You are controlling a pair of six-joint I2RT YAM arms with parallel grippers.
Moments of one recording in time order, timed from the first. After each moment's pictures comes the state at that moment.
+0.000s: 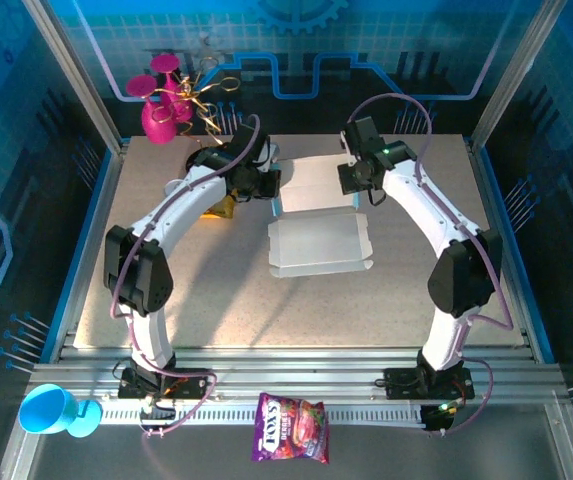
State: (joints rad) left arm -0.41 1.88 1.75 -0.84 0.15 -0.31; right arm 0.39 1.84 1.77 -0.94 0.20 0.13
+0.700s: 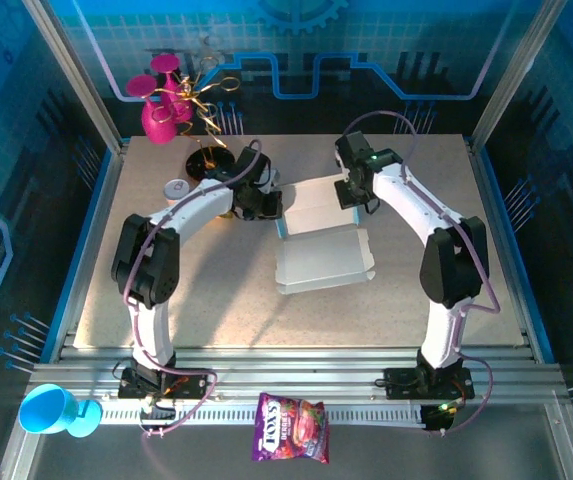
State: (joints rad) left arm -0.39 1.96 1.54 -0.65 0.30 -0.41; right arm 0.39 1.93 1.71 -0.95 0.18 0.10
